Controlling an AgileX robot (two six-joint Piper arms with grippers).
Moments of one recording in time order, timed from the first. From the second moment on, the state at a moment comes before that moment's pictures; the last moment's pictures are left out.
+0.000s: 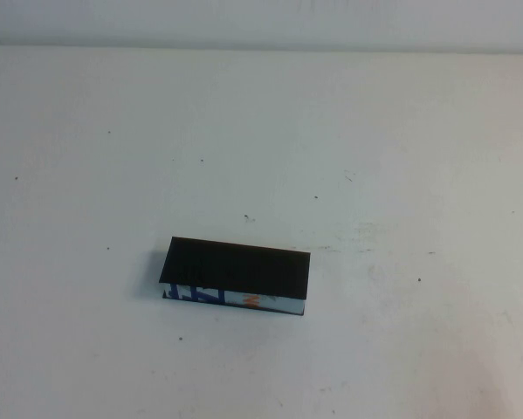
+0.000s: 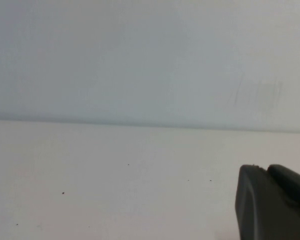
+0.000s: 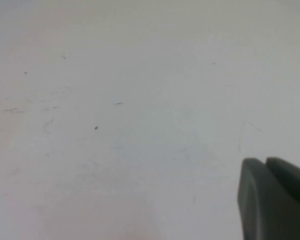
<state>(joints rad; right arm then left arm) -0.04 -0.01 0.03 0.28 0.36 -0.15 -0.41 0.05 0.03 -1.16 -0.20 1.06</state>
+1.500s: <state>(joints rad) -0.04 -0.01 0.03 0.28 0.37 -0.15 0.00 -0.01 0.03 -0.03 0.37 0.07</state>
